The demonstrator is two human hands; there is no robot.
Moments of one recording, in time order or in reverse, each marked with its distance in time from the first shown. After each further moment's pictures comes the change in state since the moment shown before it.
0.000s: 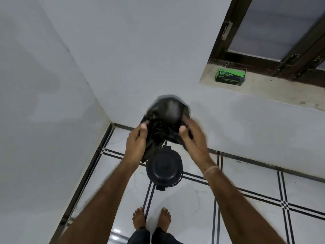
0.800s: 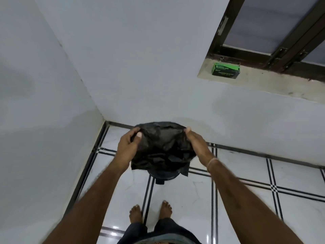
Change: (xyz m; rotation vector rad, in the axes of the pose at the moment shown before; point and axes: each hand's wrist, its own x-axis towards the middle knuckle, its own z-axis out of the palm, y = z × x) left_hand -0.004 -0.032 -0.067 0.112 -0.063 -0.119; right_hand -0.033 0.014 0.026 0.108 -0.071 0.512
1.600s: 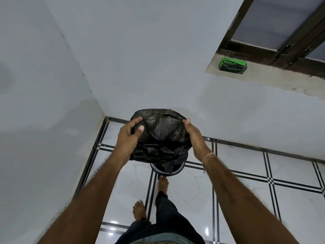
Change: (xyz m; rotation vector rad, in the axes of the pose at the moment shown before) left_hand 0.015 0.007 -0.054 -0.067 -0.062 0.071; right_hand 0.003 -0.021 0.067 0.152 -0.037 -0.021
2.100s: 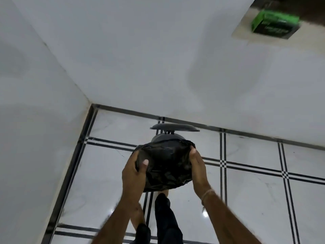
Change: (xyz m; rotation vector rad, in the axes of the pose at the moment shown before) left_hand 0.054 -0.217 0.066 0.257 0.148 -0.172; right_hand 0.073 0.212 0.014 0.156 0.248 0.161
